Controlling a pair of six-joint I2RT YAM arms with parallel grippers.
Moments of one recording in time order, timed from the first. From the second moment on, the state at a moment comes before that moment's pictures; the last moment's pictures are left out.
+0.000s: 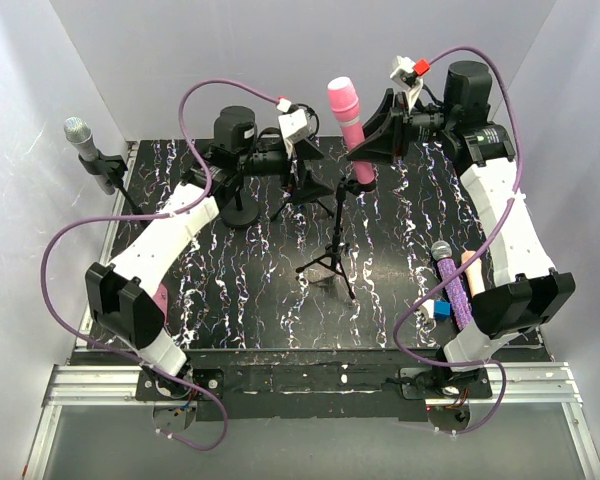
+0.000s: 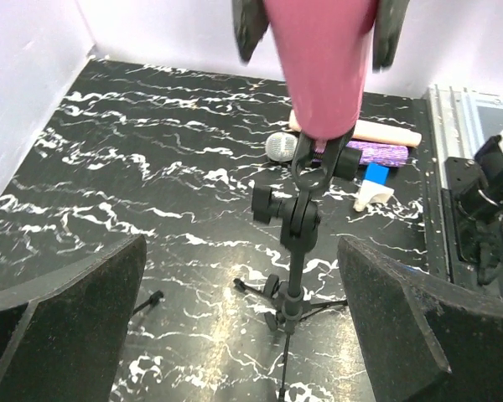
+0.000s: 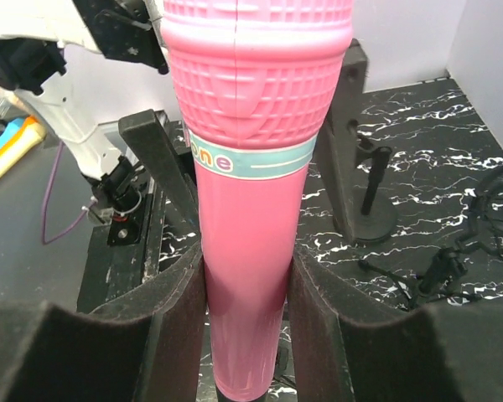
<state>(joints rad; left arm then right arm) -0.51 1.60 1.62 -0.25 0.83 0.19 0.23 1.61 1.90 -0.50 -1.33 -0.06</state>
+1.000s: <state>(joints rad) -0.57 1.73 1.54 -0.07 0.95 0.13 0.28 1.62 1.89 -0.57 -1.21 -0.17</state>
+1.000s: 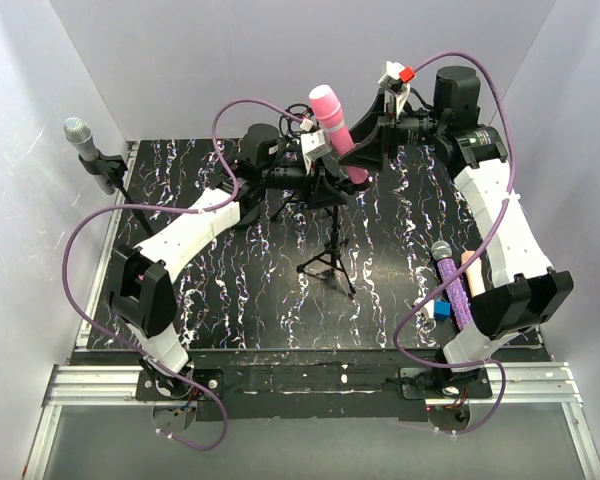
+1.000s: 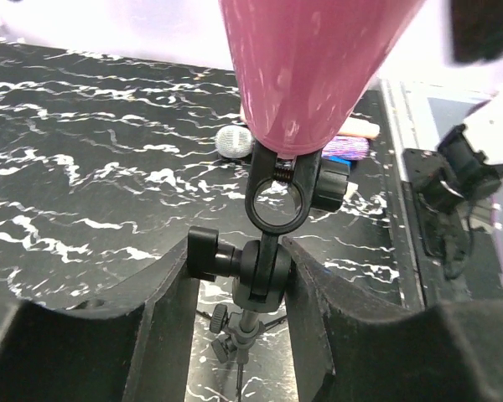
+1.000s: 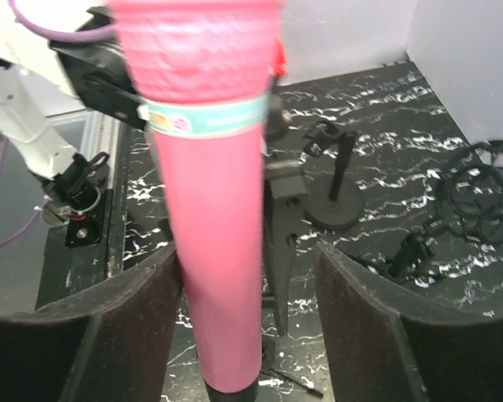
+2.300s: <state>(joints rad) -0.66 1.40 1.33 -0.10 0.39 0.11 0.28 1.30 1.41 -0.56 -0.81 0.07</state>
